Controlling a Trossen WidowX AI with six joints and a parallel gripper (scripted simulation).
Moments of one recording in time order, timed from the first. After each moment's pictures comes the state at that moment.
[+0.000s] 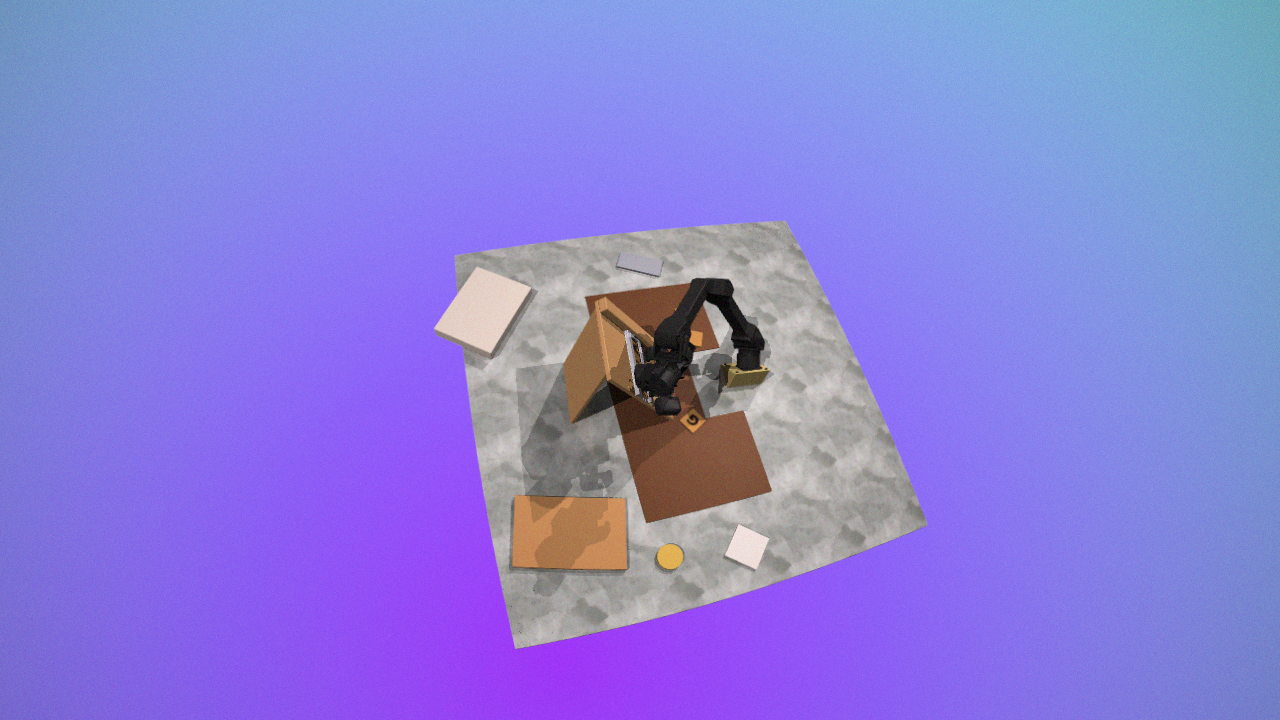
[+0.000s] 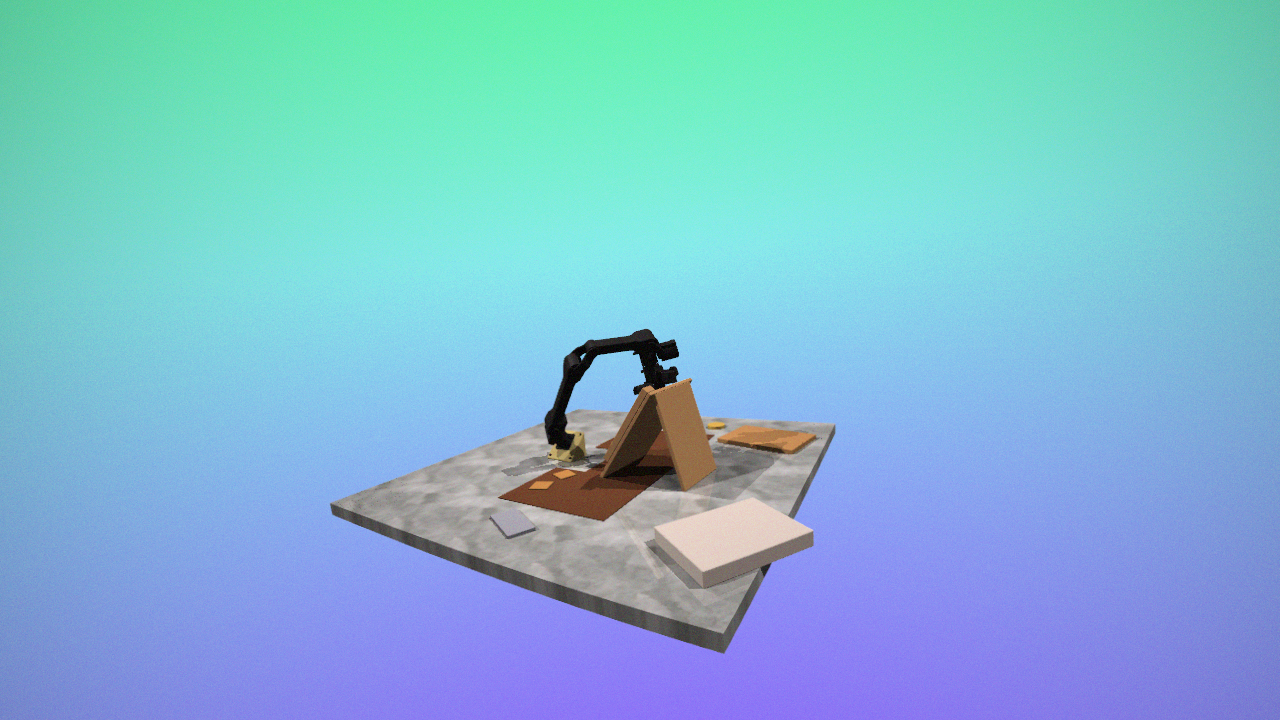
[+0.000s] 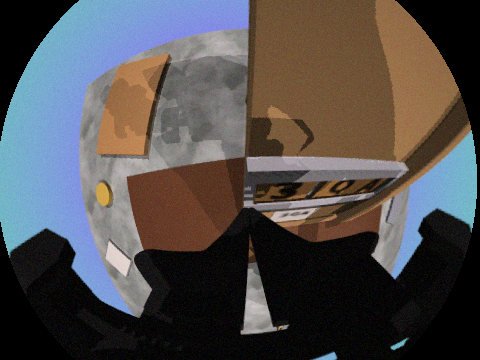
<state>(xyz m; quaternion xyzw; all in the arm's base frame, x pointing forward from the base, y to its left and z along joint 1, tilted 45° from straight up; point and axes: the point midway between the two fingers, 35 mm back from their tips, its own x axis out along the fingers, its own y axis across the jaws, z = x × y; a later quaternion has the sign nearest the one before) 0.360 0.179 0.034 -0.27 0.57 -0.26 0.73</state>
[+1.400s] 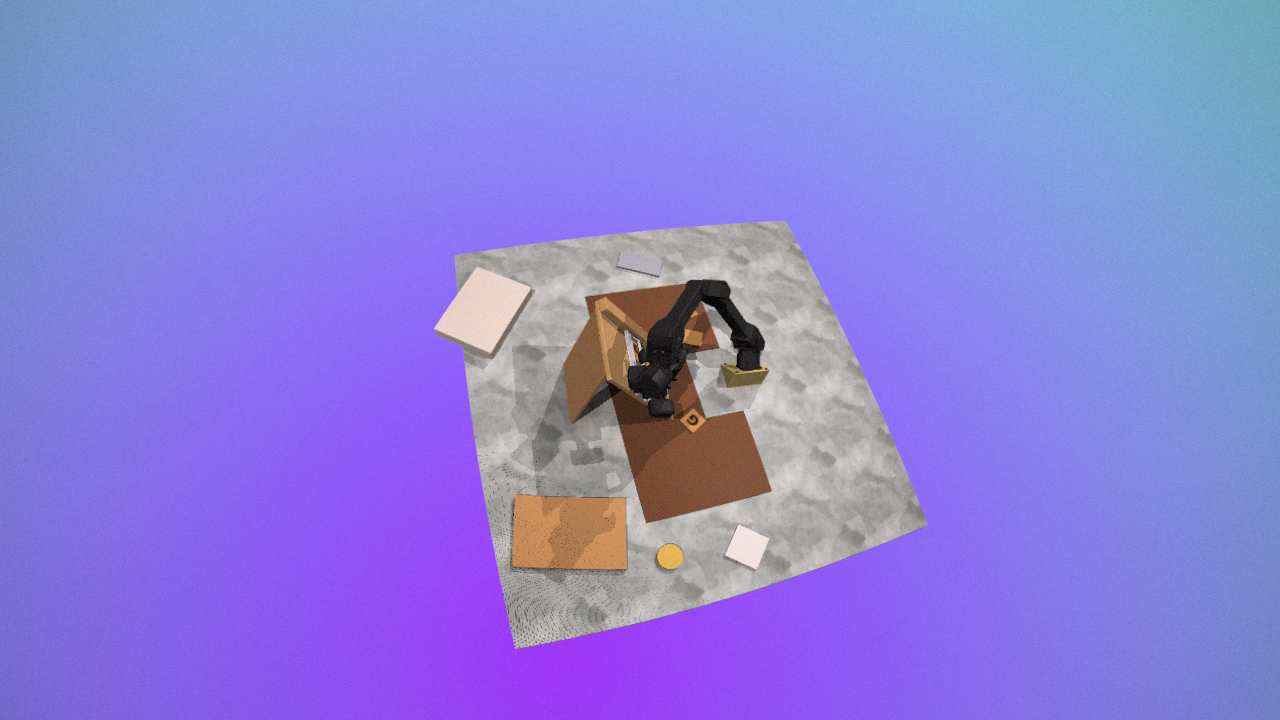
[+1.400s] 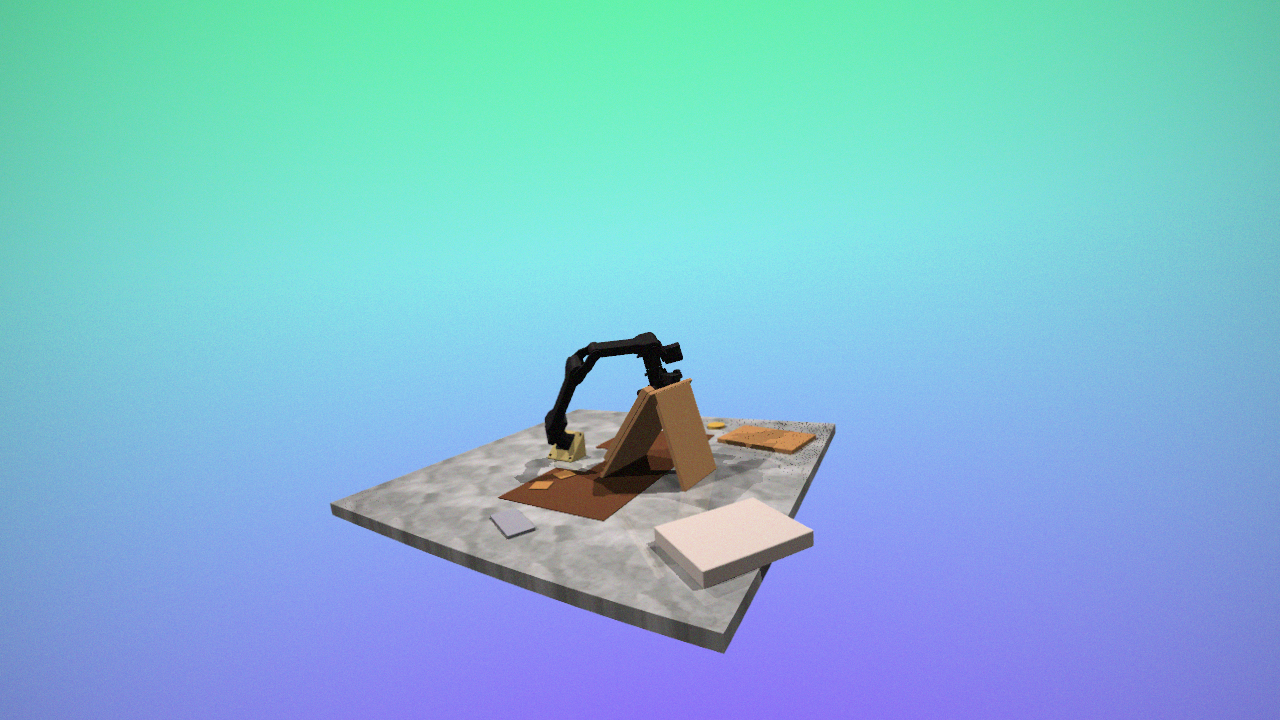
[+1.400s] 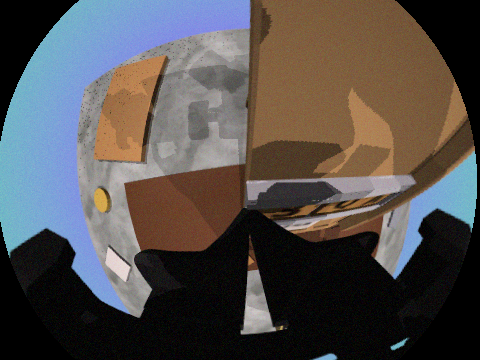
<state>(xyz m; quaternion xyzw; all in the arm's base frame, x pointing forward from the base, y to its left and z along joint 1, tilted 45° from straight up) 0.375 0.170 0.029 -0.27 0.57 -0.26 0.73</state>
